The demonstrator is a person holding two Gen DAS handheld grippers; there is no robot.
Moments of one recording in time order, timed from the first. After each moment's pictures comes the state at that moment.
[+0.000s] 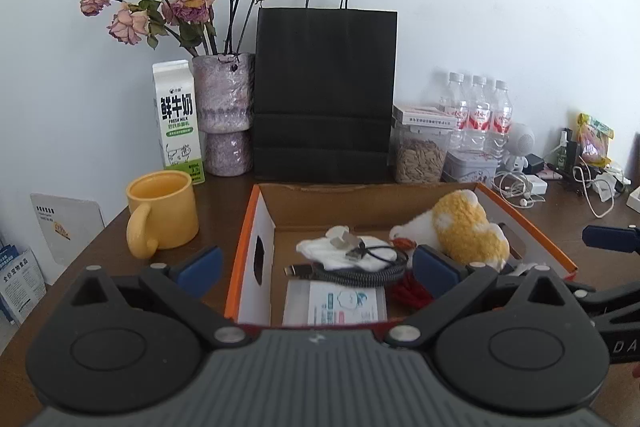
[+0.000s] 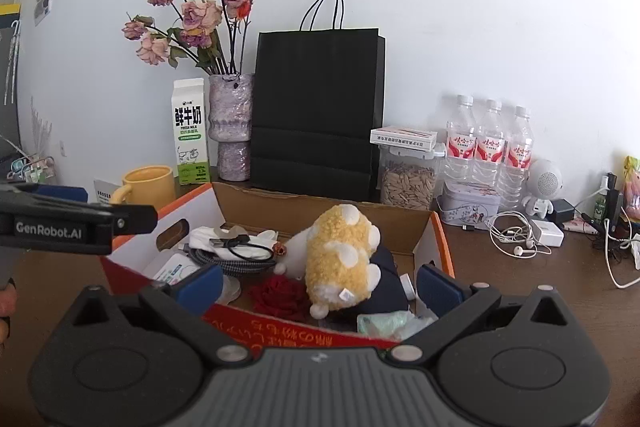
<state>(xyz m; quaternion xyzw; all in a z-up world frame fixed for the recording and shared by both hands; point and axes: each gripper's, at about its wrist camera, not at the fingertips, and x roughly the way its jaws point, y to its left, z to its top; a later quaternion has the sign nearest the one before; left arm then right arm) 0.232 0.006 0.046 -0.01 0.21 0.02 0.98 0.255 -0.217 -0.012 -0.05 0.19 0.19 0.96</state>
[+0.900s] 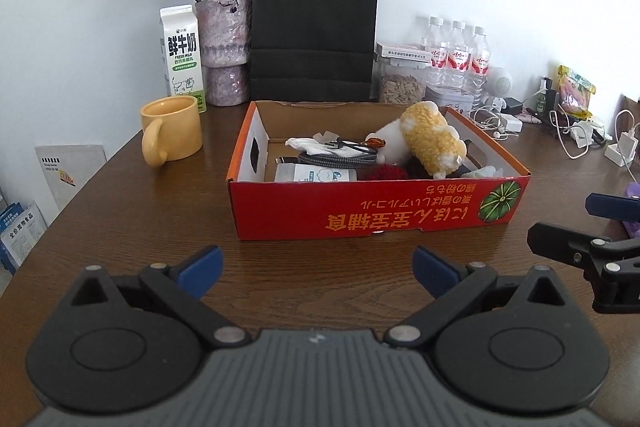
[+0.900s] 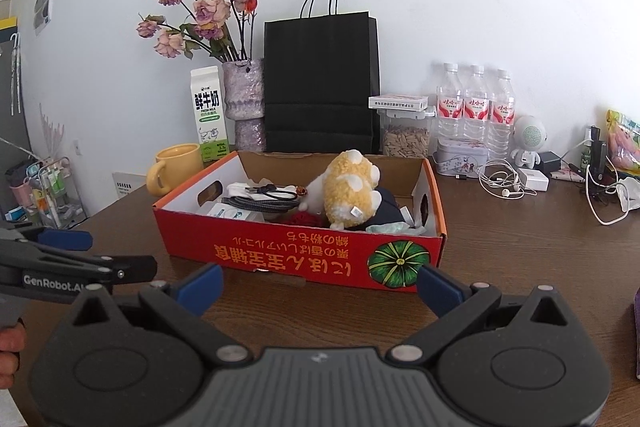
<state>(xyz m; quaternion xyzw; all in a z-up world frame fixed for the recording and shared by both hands) 0.154 -0.008 0.025 -0.02 0.28 0.01 0.96 0.171 -0.243 -0.016 -0.02 0.23 0.19 0.95</state>
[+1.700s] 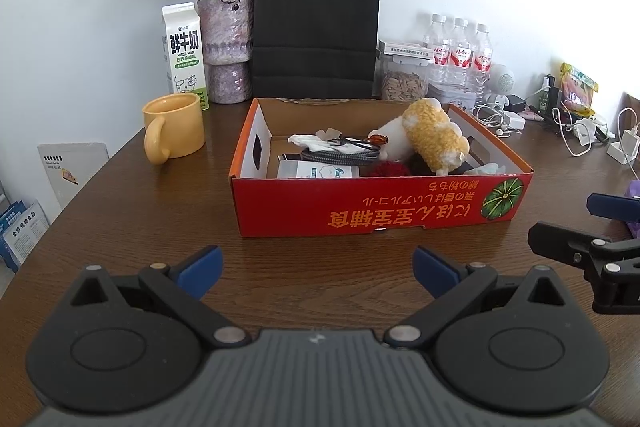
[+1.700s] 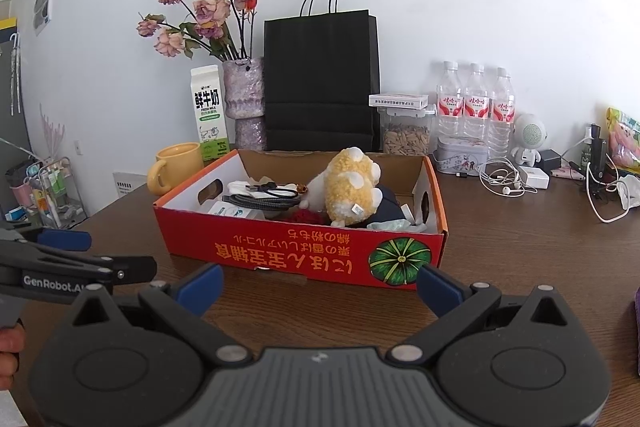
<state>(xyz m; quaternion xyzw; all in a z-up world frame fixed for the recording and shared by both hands) 0.154 -0.008 0.025 -0.01 0.29 0.01 0.96 0.171 -0.243 -0.017 -0.02 0.23 0.19 0.95</state>
